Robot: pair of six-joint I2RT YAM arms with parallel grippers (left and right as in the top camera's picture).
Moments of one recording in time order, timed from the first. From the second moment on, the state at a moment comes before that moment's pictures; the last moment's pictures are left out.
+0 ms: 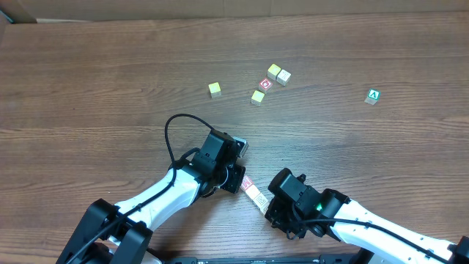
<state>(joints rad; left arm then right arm) -0.57 1.54 0.65 -0.23 0.27 -0.23 0.89 1.28 0.55 -0.52 -0.26 1.45</state>
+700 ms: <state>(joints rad) -0.56 1.57 0.65 -0.15 0.30 -0.28 0.89 1.28 0.55 -0.50 -0.28 1.46</state>
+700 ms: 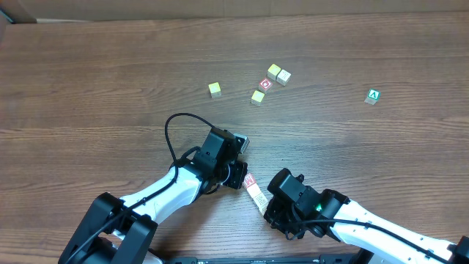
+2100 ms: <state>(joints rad) -0.56 1.63 0.65 -0.10 0.38 -0.31 0.92 1.33 0.54 -0.40 -0.25 1.48</state>
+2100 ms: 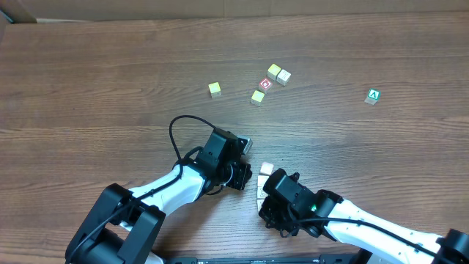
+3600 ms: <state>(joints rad) -0.56 1.63 0.65 -0.05 0.39 -0.31 0.72 1.25 0.73 -0.53 0.14 1.23</state>
